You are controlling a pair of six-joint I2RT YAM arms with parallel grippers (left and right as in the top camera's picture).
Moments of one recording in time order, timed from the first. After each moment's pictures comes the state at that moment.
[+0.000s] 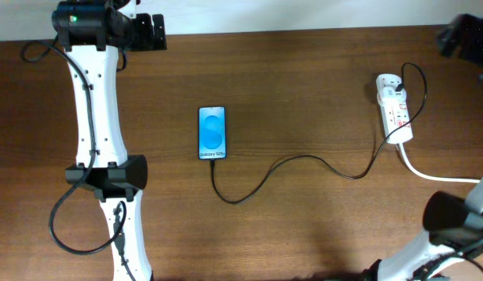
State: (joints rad) left arm -0.04 2.43 3.02 -1.54 0.03 -0.06; right arm -0.40 1.90 2.48 -1.47 -0.32 -0.01
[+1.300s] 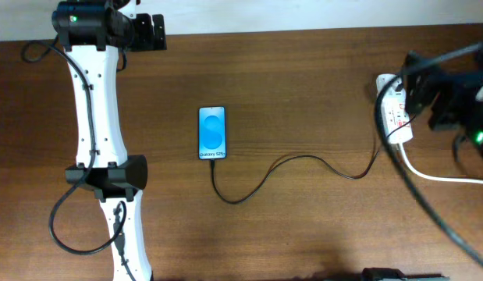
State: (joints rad) left arm -0.04 2.43 3.03 -1.54 0.03 -0.06; right arm -0.07 1.10 1.79 -0.91 -0.17 0.00
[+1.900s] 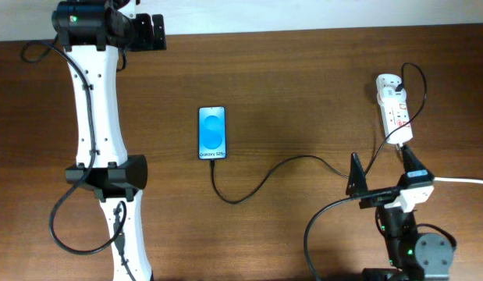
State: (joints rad) left arm -0.04 2.43 3.03 -1.54 0.03 -0.06; right arm -0.06 0.16 0.22 0.08 -0.16 0.00
